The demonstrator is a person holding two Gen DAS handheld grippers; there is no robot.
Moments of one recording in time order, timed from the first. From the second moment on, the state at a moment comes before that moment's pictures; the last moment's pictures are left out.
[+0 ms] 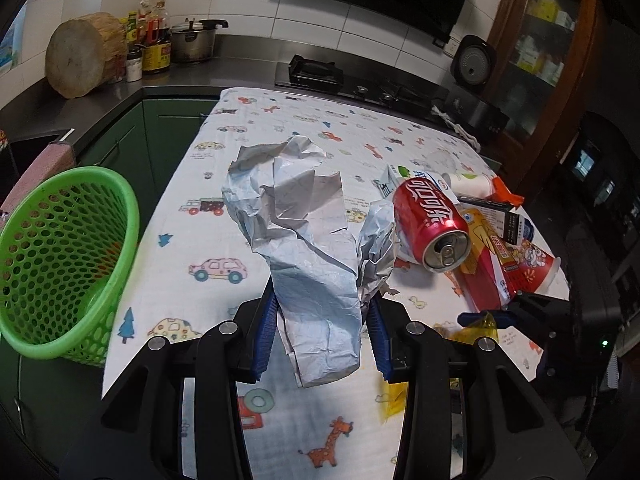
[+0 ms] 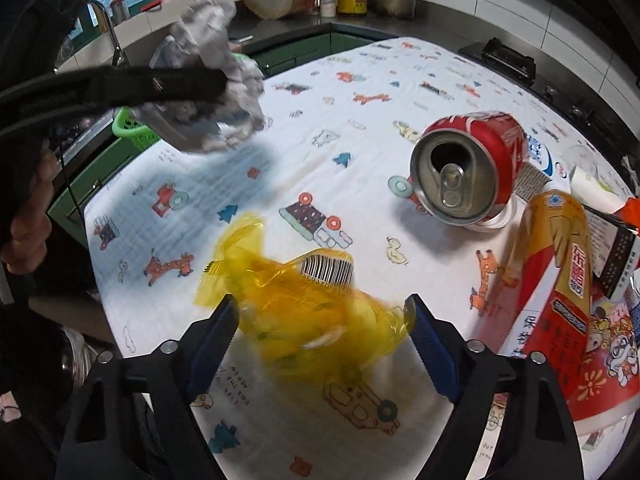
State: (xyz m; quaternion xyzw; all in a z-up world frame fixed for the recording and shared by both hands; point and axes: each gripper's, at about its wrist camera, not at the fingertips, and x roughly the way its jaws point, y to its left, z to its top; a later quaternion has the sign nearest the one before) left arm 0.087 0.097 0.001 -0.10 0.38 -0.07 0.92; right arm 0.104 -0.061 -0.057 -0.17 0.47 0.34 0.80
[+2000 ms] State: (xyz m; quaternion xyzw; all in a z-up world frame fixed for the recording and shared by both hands) left arm 0.065 0.352 -0.033 -0.20 0.39 0.19 0.88; right arm 0.183 0.189 -0.003 -0.17 0.42 0.45 0.77
